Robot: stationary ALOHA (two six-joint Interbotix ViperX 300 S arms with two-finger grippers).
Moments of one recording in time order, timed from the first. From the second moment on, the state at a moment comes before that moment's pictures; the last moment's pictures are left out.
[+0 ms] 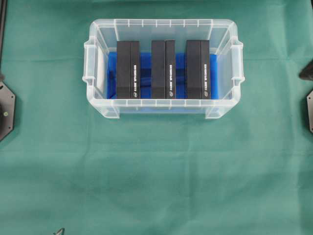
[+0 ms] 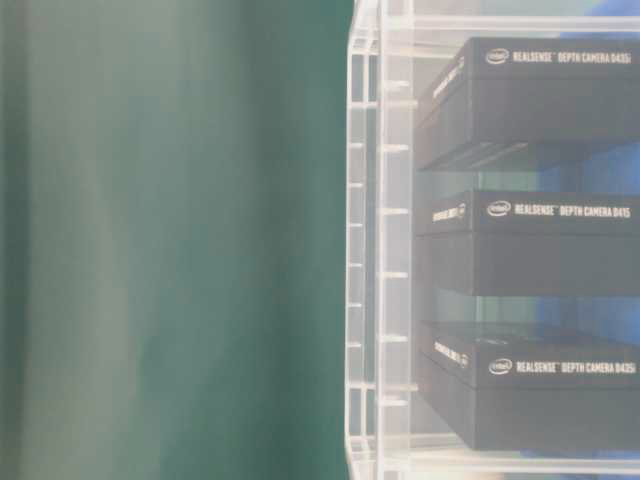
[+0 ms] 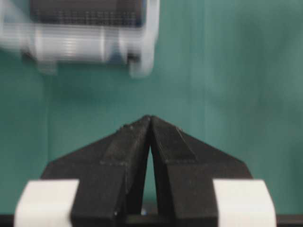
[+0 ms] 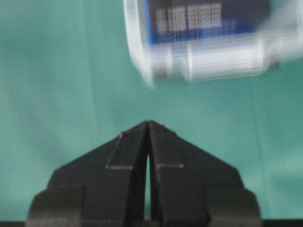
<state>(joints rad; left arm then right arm) -0.04 -0.87 0.44 0.03 1.33 -0.09 -0.01 -0.74 0.41 -0.01 1.35 0.30</state>
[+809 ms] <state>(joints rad) -0.08 -0.83 0.43 0.03 1.50 -0.11 -0.01 -0.62 0.40 -0.03 1.62 1.07</state>
